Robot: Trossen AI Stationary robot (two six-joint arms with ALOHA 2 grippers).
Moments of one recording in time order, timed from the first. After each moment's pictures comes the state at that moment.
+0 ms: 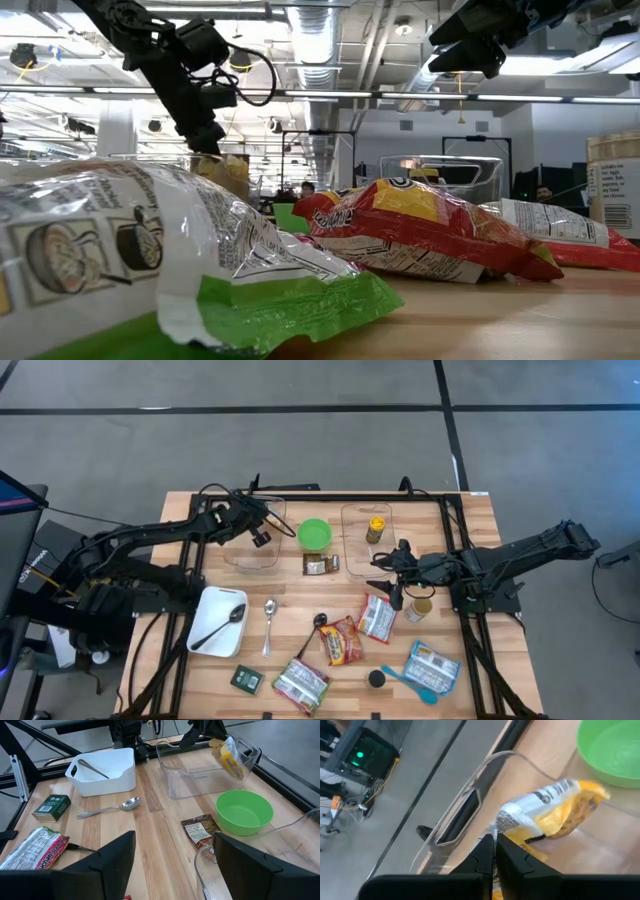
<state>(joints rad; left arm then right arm) 0.54 1.25 0.70 -0.22 -0.49 0.29 0.23 0.99 0.67 -0.13 0.39 0.28</state>
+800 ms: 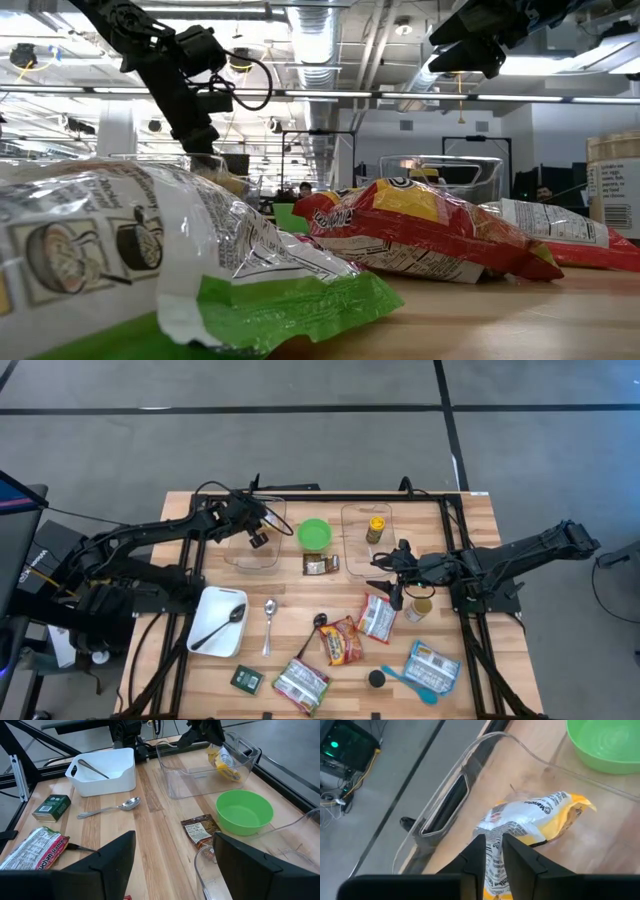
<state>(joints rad) 0.58 1.25 0.70 -0.28 -0.39 0.29 0.23 0.99 0.67 -0.13 0.39 0.28</state>
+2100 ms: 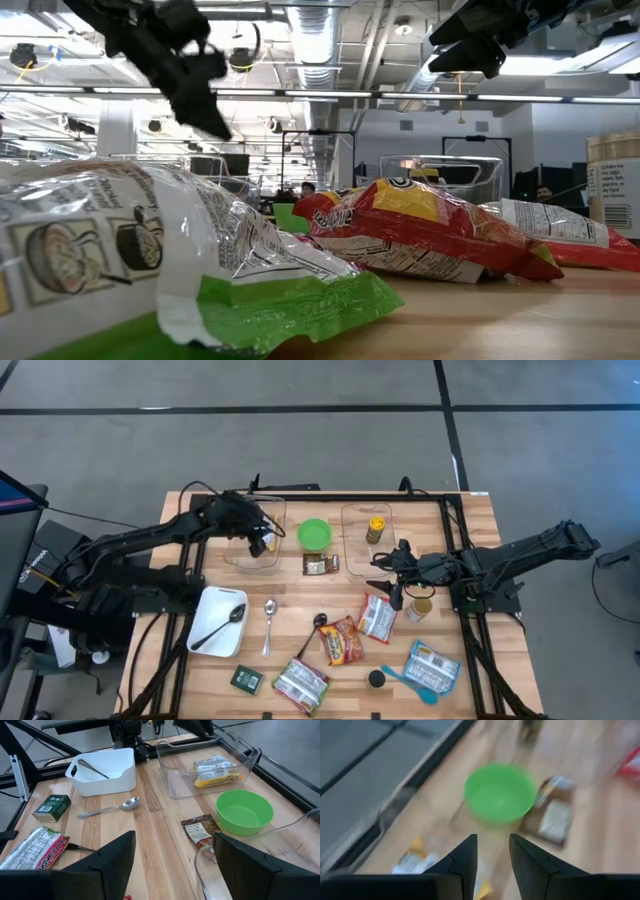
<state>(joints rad) 0.54 1.06 0.70 -0.29 0.06 0.09 0.23 0.99 0.67 -0.13 0.39 0.28</state>
